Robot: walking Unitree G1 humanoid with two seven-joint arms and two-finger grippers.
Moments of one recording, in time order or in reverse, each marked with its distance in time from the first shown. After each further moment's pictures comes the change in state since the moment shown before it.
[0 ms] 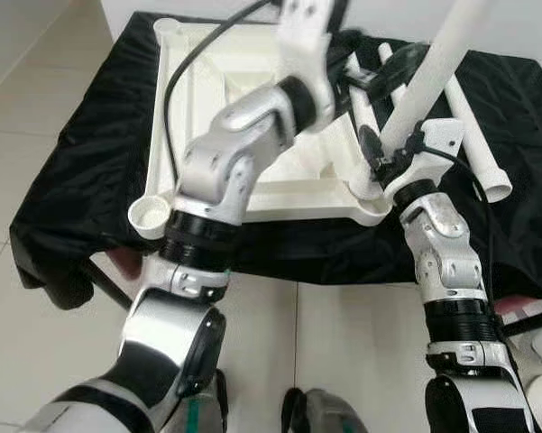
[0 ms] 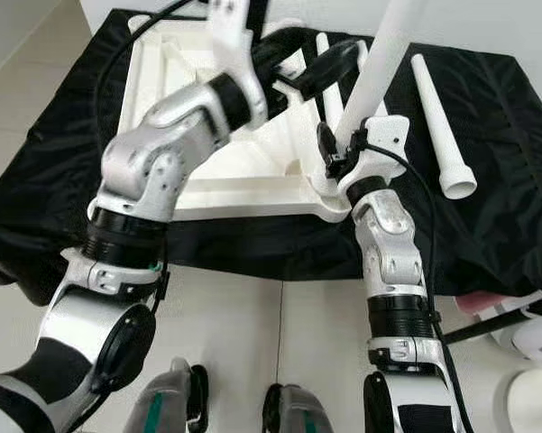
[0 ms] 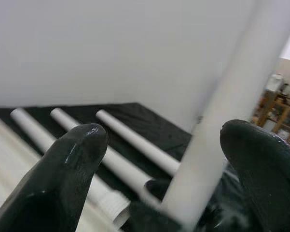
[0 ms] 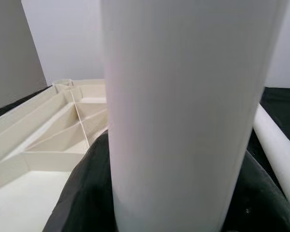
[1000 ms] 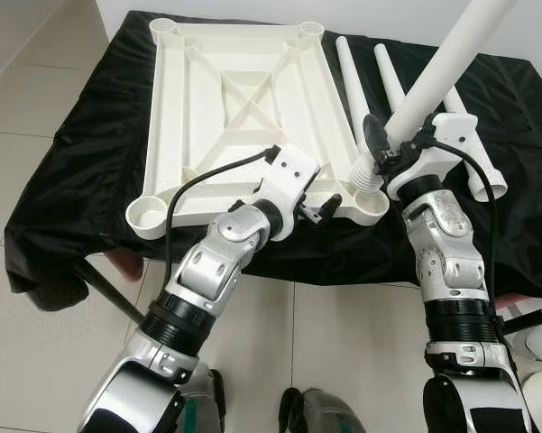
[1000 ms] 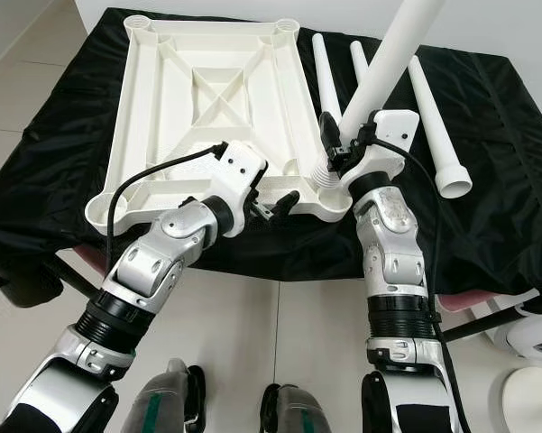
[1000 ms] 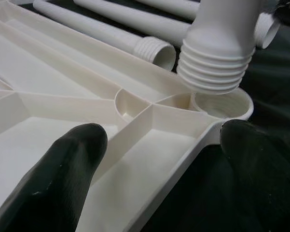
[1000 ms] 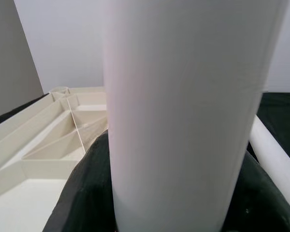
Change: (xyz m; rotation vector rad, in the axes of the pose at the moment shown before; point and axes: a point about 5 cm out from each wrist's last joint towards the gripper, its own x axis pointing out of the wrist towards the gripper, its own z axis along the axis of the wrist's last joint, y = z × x) left arm -0.048 -0.006 -0.110 0.278 0.395 0.030; right arm -0.003 -0.002 0.003 0.016 -0.028 -0.013
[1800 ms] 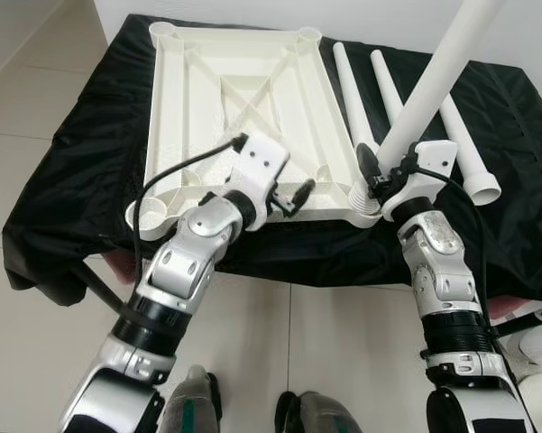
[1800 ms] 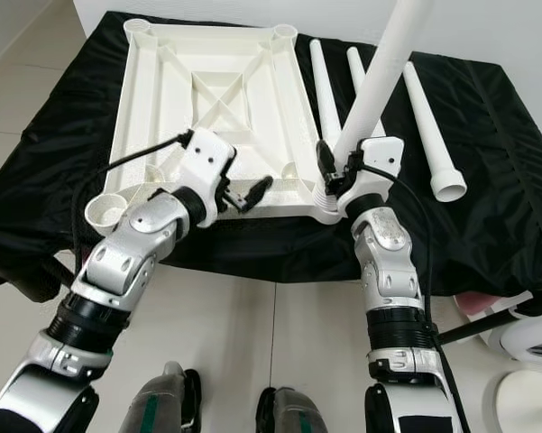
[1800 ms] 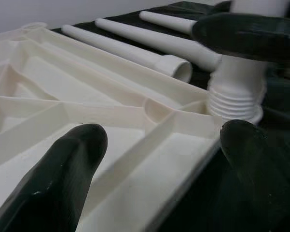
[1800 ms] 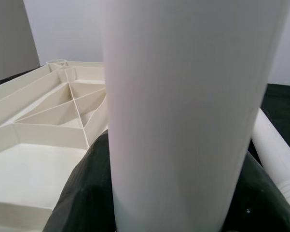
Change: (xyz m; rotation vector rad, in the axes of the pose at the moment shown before) left arm -0.028 0.013 0.004 0.038 -0.047 0.027; right arm -0.009 -0.005 -0.029 -0.070 0.086 0.011
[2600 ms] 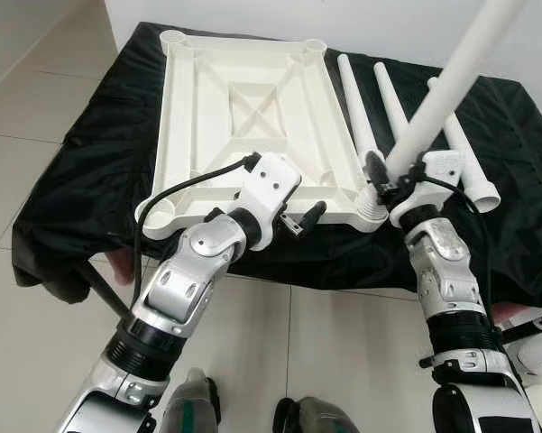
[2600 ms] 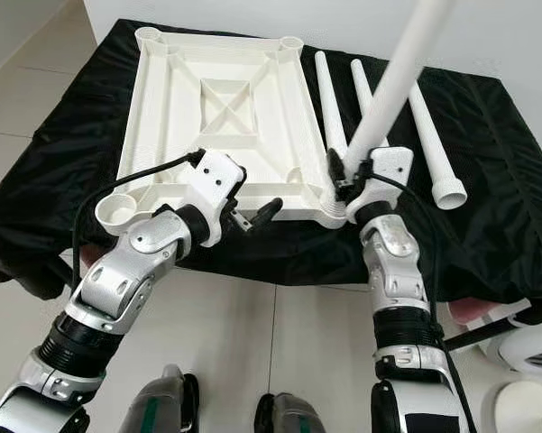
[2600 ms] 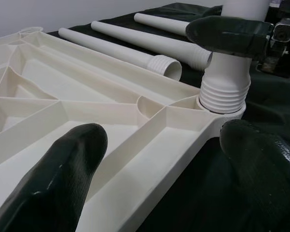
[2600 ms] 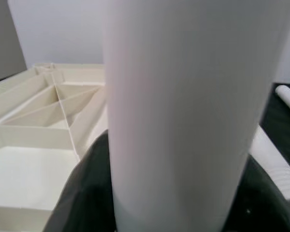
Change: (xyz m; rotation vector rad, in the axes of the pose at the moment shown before) left arm -0.006 -0.010 0.001 0.009 0.012 -0.035; right arm -0.007 -0.019 -0.012 0.022 0.005 -0.075
